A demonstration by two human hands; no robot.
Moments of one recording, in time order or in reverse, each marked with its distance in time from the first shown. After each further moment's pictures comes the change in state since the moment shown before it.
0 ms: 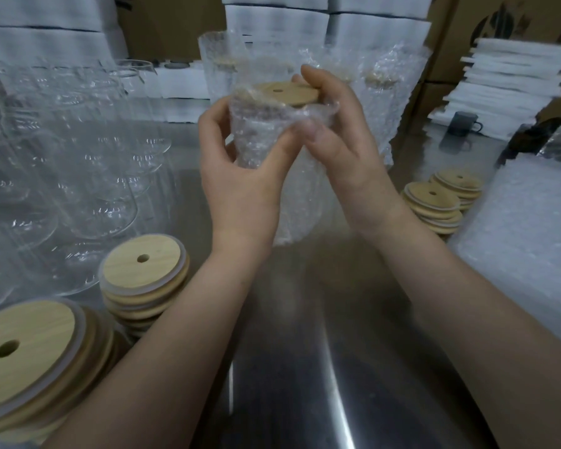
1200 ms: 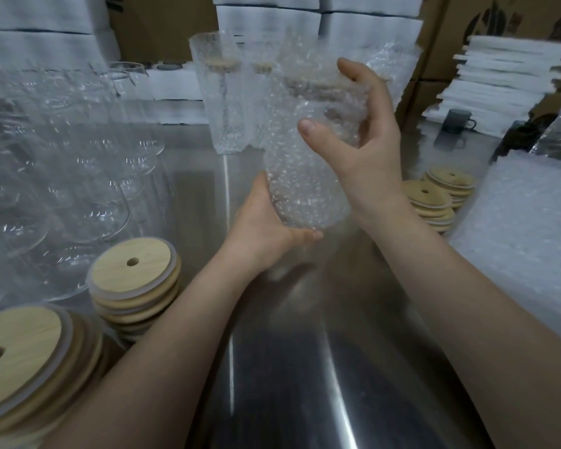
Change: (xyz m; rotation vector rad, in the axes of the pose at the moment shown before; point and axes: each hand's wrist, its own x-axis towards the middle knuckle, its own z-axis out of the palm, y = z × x) left_hand -0.009 -0.044 -0.008 0.415 -0.539 -0.336; right_hand 0.003 0.016 -0.020 -0.173 0.320 -0.067
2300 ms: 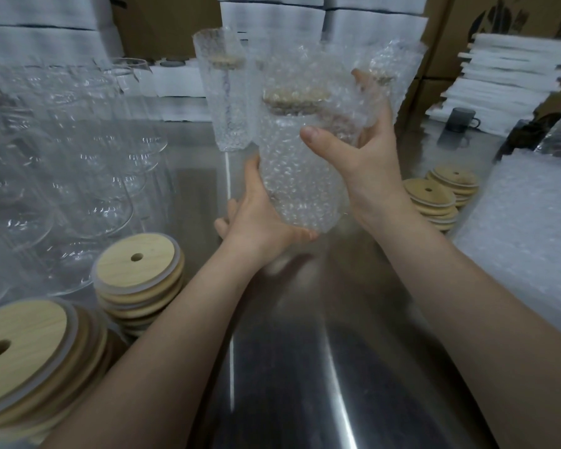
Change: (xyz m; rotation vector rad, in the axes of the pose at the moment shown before) left_hand -0.001 0.007 -0.005 0.336 0.072 -0.127; right_hand -0.001 0.006 0.003 0.205 -0.045 0.253
